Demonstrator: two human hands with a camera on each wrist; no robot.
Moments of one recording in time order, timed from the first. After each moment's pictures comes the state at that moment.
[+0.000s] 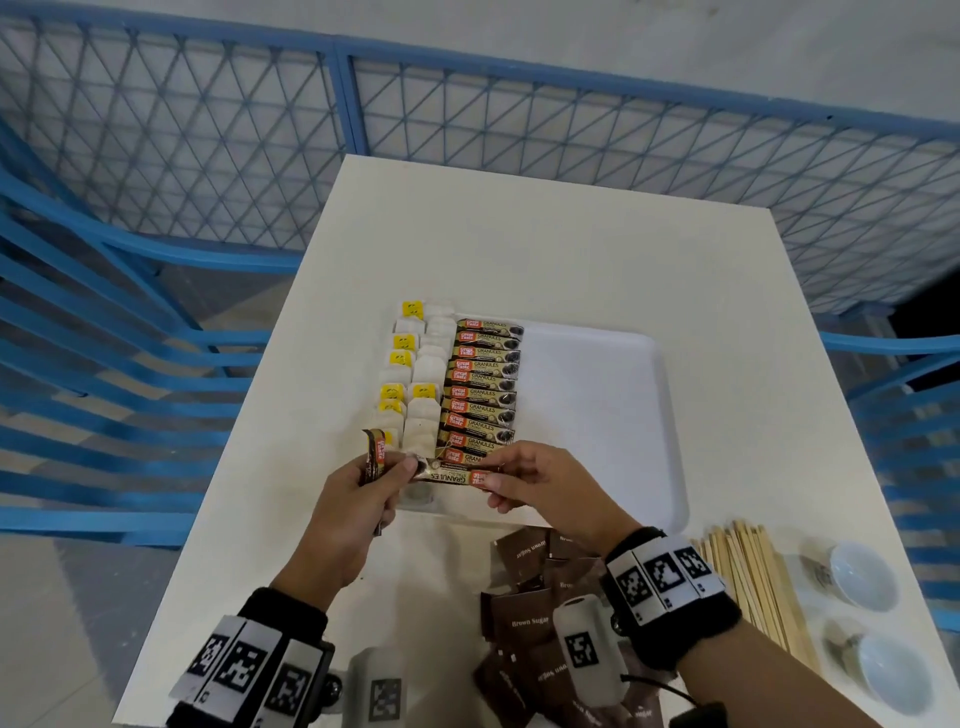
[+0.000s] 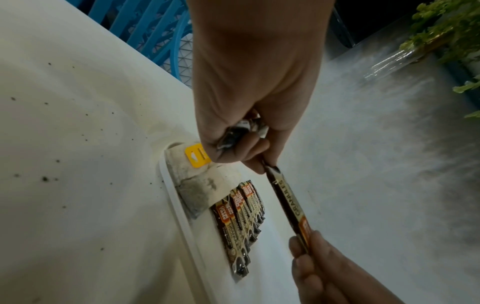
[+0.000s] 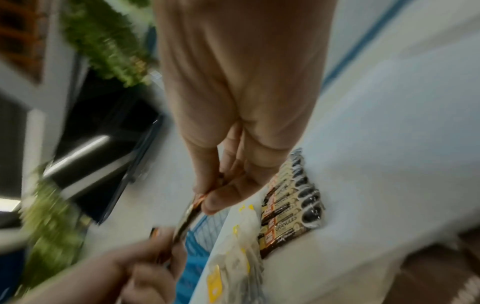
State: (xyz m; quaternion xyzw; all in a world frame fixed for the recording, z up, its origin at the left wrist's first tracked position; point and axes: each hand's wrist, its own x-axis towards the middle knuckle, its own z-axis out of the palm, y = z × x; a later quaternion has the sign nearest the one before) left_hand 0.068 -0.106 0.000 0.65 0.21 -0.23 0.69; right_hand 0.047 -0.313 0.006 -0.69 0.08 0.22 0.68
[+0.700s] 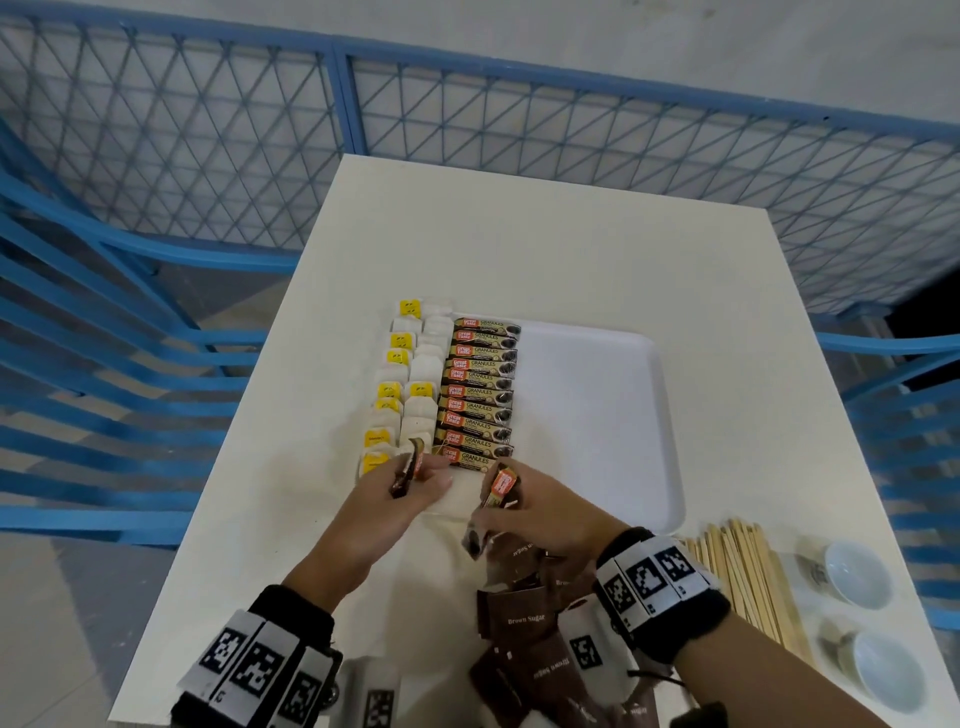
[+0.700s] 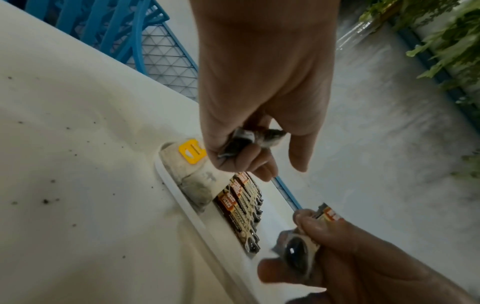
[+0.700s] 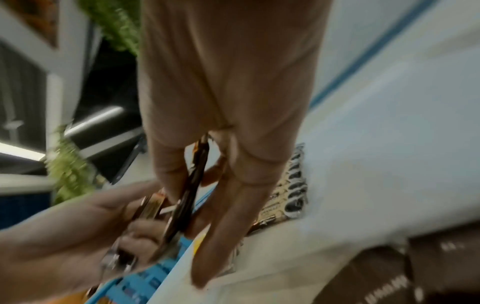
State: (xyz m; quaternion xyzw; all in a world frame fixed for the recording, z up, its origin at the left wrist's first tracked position) left_hand 0.058 -0.123 0.018 0.75 0.09 -0.26 0.60; right_hand 0.040 -0.307 0.020 -0.69 0.07 0.35 0.63
